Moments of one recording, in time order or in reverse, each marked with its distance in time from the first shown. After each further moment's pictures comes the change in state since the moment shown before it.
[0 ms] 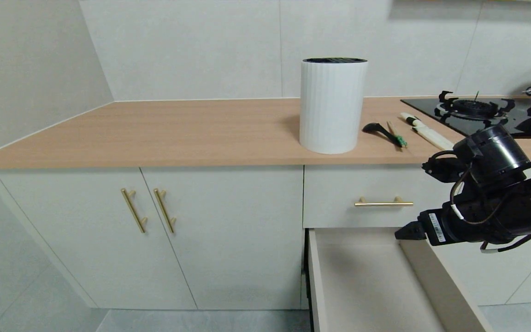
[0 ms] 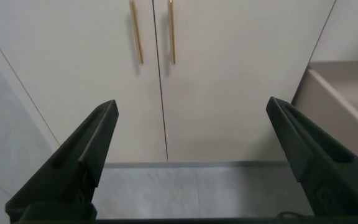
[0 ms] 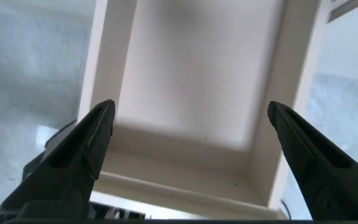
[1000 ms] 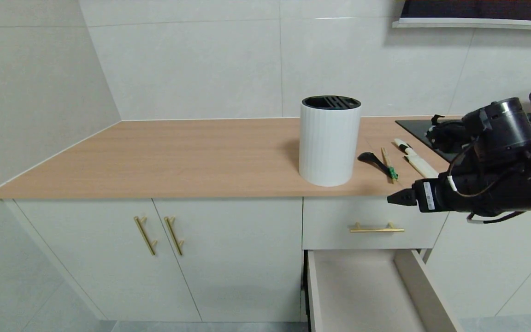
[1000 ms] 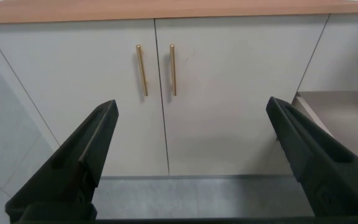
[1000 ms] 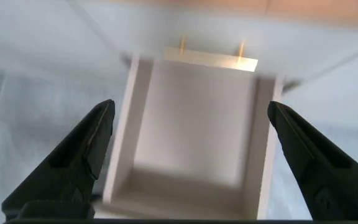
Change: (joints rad) left arm 0.000 0.000 0.000 0.000 0.000 0.000; right arm 0.001 0.013 -0.070 -0.173 -0.049 -0.001
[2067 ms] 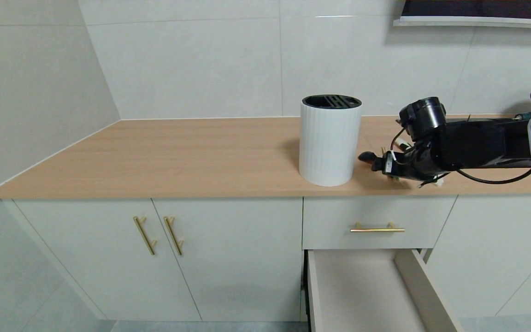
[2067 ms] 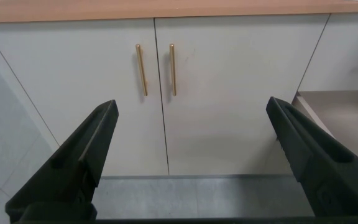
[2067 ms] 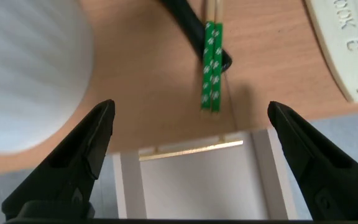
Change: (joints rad) left arm 0.000 0.000 0.000 0.000 0.000 0.000; right arm -0.083 0.419 -0.463 0.046 -0.160 0.203
